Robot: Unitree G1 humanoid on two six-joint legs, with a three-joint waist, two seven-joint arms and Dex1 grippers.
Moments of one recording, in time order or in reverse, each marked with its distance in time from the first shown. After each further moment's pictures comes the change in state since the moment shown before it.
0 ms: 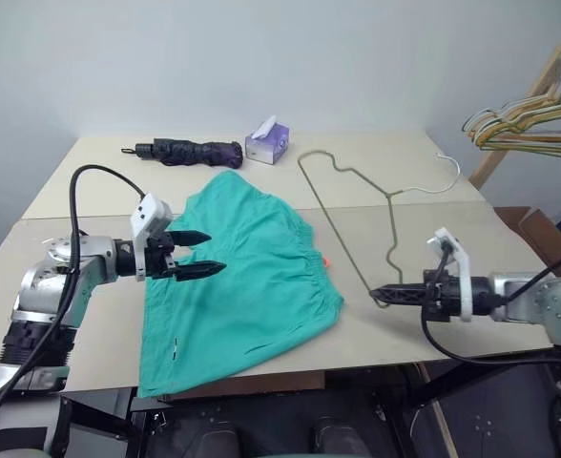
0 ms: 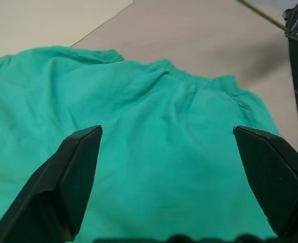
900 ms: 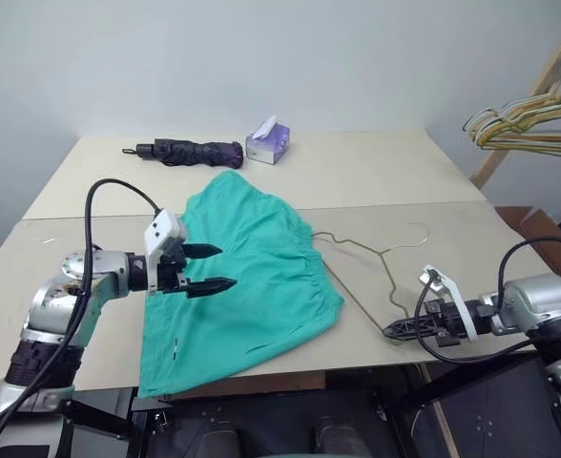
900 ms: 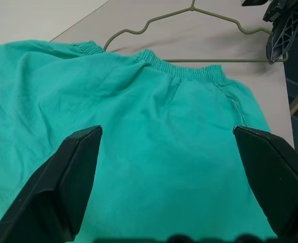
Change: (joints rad) left arm 0.102 -0.031 -0.004 -0.116 0.013 0.001 0.060; right arm -0.173 -0.020 0.427 0.438 -0.284 -0.122 0.413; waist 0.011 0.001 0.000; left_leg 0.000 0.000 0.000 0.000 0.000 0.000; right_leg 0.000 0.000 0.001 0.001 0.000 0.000
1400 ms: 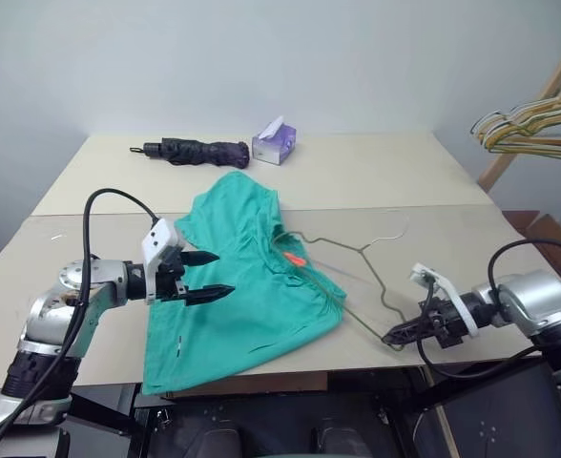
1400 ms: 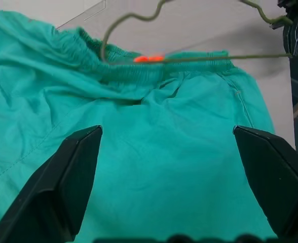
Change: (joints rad) left arm 0.050 0.001 0.018 -0.034 0.000 0.000 0.019; right arm 0.012 -0.043 0.093 -0.183 -0.099 -0.178 0.116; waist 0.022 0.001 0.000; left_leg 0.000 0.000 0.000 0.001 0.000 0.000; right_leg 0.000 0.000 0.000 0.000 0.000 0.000
